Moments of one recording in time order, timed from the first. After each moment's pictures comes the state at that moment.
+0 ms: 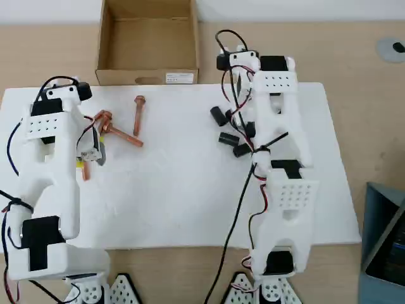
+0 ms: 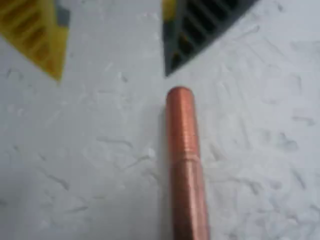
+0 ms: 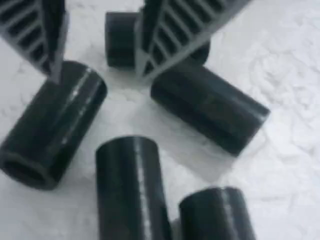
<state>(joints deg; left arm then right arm) -13.5 -2.3 17.4 80.7 -9.2 -6.2 36.1 -31.2 92.6 5.6</state>
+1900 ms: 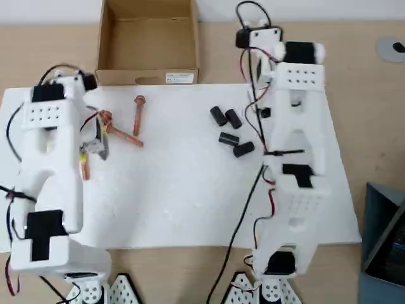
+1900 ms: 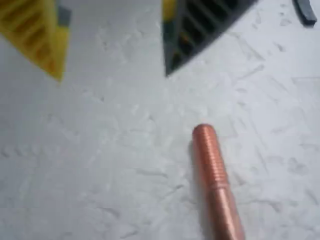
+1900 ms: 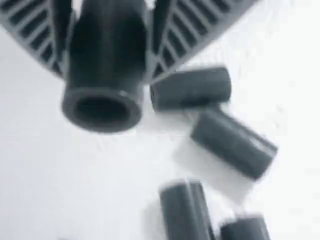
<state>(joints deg) -9.0 2.2 -0.6 95.1 -9.2 -1.2 27.6 -39.1 101.1 7.3</state>
